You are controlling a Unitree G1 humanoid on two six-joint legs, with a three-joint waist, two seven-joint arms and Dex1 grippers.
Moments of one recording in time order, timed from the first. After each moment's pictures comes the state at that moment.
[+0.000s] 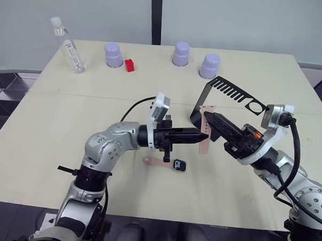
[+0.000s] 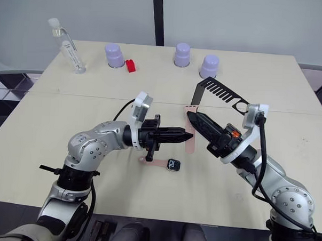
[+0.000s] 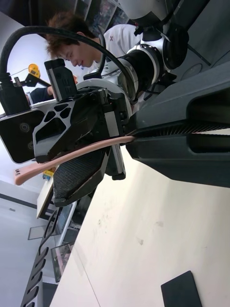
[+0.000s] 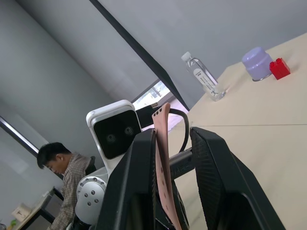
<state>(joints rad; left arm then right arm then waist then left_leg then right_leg) -0.66 0.23 -0.12 -0.14 -0.70 0.82 -0.90 -0.21 -0.53 -0.26 -0.51 1.54 0.74 0.27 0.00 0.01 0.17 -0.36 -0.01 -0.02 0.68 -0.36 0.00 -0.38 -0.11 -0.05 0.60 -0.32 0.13</state>
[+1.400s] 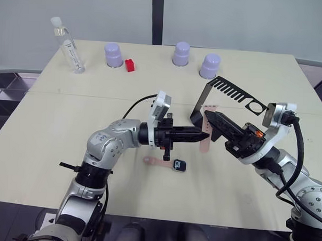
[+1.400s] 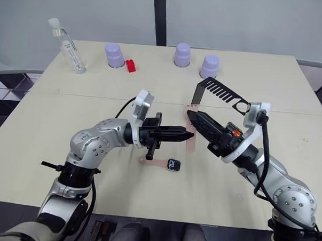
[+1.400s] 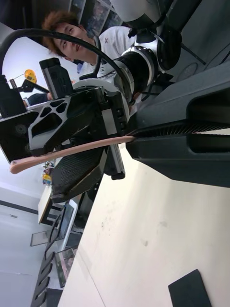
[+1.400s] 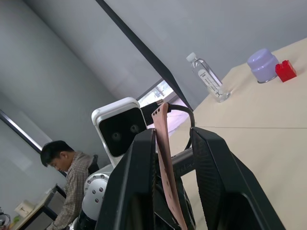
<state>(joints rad) -0.70 0.24 -0.14 -0.09 -0.68 0.76 -0.94 -0.22 -0.54 -0.25 -0.51 1.55 0.72 0.28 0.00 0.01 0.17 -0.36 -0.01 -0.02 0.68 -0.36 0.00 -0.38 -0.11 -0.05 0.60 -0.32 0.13</state>
